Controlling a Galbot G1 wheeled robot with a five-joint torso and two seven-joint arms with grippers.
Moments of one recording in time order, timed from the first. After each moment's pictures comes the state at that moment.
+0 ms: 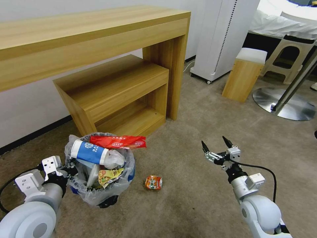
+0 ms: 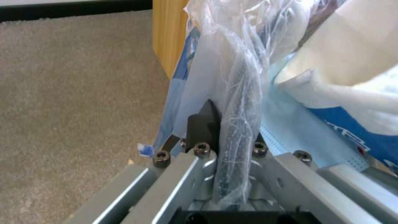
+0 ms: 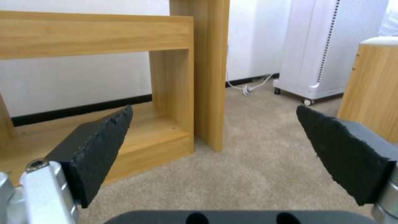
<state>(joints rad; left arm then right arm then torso) 1.60 -1.17 -0.80 -2.40 -0.94 0.64 -0.60 -1.43 1.26 0.59 1.97 0.31 0.04 -0.18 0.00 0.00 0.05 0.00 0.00</state>
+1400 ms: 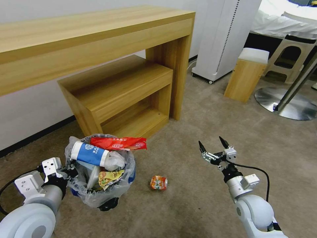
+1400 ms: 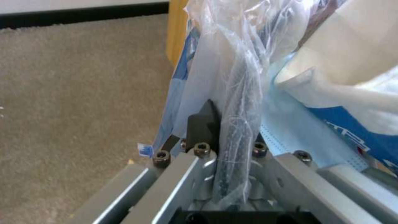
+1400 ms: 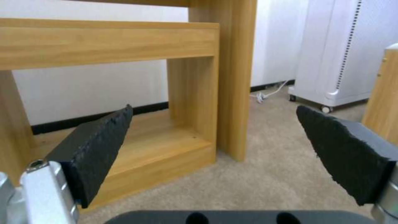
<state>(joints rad) 1.61 -1.18 -0.80 -2.42 -0.95 0.65 -0.60 -1.41 1.28 0.56 1.94 0.30 0.09 -0.20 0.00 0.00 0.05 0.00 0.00</state>
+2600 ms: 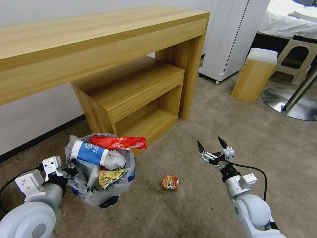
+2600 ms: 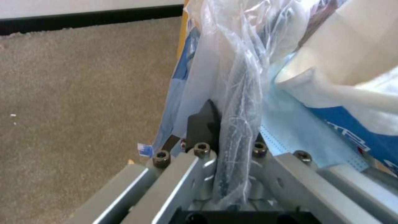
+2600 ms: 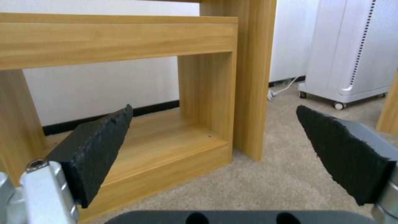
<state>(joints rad) 1.59 -1.17 -0.80 -2.40 -0.95 0.65 -0.60 -1.39 1.30 0.54 1.91 0.30 0.10 -0.20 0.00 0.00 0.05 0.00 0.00</state>
